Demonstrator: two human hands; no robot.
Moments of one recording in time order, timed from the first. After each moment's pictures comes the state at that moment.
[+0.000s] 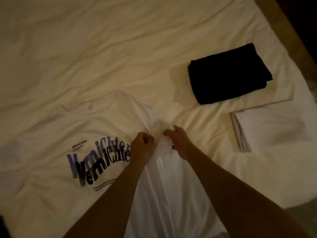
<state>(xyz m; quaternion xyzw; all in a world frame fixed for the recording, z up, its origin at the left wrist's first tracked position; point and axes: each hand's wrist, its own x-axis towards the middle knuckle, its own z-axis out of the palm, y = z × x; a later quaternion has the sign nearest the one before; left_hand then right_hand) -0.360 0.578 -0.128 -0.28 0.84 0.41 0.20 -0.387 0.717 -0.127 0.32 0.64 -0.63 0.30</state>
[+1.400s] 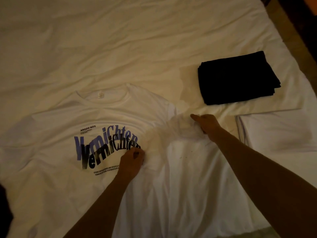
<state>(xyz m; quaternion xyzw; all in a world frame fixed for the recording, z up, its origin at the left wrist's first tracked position) -0.276 0.537 -0.150 -0.31 0.81 0.45 0.21 -0.429 0.801 -0.131 0.29 0.78 -0.49 0.26</state>
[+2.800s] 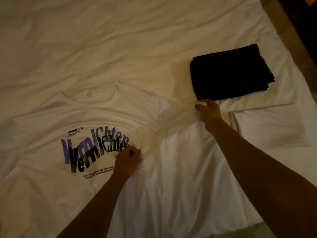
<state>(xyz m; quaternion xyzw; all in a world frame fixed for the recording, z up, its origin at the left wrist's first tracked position) -0.288 0.555 -0.156 -0.31 0.82 0.42 0.24 -0.453 0.822 -0.140 0.33 0.73 -0.58 0.11</state>
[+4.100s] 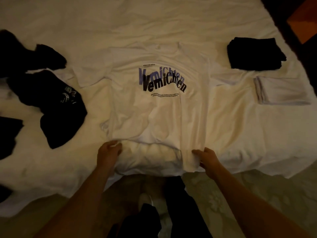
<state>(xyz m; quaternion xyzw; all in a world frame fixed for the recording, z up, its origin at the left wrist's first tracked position) 0.063 0.344 -0.143 -0.49 0.67 0.56 0.06 -0.005 0.673 -0.128 0.34 0.72 -0.54 0.27</state>
